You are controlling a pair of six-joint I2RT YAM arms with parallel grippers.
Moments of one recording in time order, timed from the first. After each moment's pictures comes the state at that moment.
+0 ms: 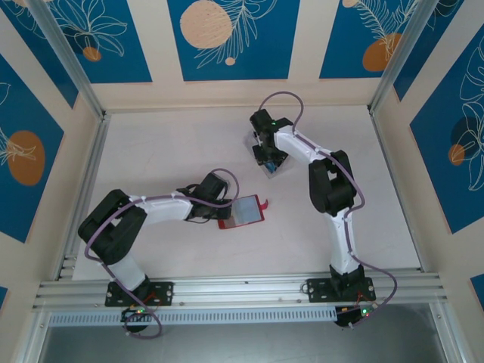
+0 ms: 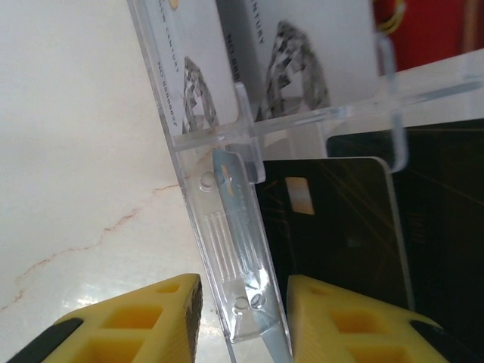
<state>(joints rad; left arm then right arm) -0.73 1.68 0.83 -0.19 0.14 -0.57 0.46 2.21 1.85 -0.94 0.13 0.16</state>
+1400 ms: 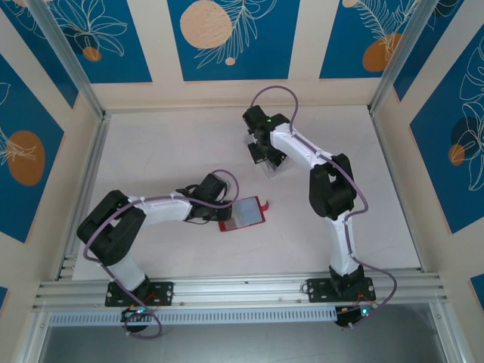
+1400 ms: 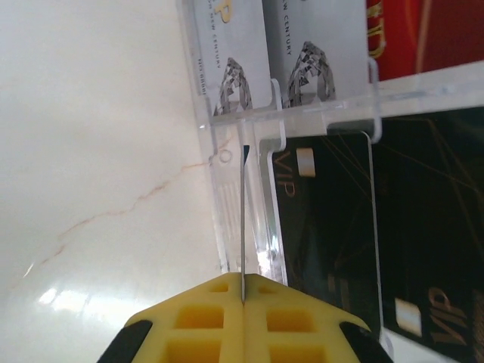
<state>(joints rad) -0.73 1.66 0.82 -0.21 0.18 -0.57 0.52 2.14 1.91 -1.03 0.21 0.13</state>
